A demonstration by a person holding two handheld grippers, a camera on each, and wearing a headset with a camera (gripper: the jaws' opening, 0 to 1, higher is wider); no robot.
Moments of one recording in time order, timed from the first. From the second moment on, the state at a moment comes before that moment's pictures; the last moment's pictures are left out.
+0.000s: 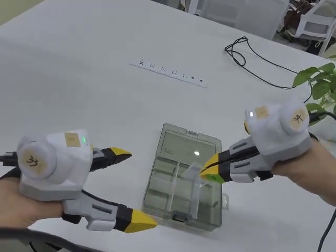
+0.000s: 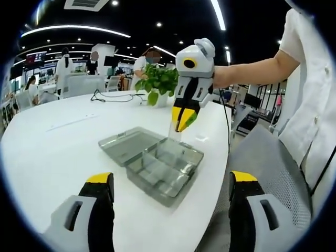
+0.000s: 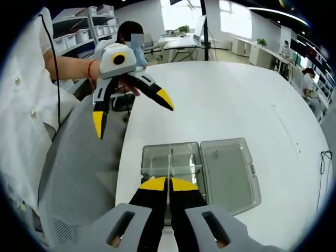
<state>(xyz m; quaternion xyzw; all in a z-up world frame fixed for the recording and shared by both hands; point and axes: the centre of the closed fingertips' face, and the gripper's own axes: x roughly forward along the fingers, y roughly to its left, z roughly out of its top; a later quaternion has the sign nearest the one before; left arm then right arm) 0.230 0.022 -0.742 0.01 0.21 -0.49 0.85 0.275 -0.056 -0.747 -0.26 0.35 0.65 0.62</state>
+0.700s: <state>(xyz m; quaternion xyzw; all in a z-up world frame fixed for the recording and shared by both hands) 0.236 0.021 -0.749 -0.01 0.22 -0.49 0.85 0.277 -0.058 -0.769 -0.25 0.35 0.65 0.62</state>
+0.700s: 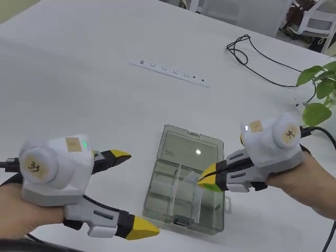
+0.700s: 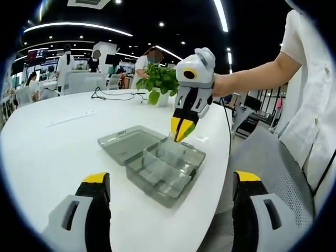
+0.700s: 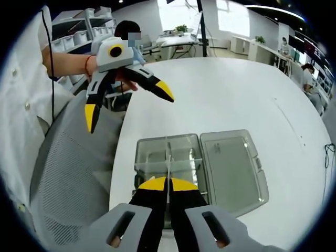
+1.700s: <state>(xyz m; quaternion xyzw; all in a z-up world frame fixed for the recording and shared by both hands) 0.234 0.016 -0.752 -0.01 0.22 -0.49 0.84 0.271 -0.050 -0.777 -0.28 0.33 0.66 0.61</state>
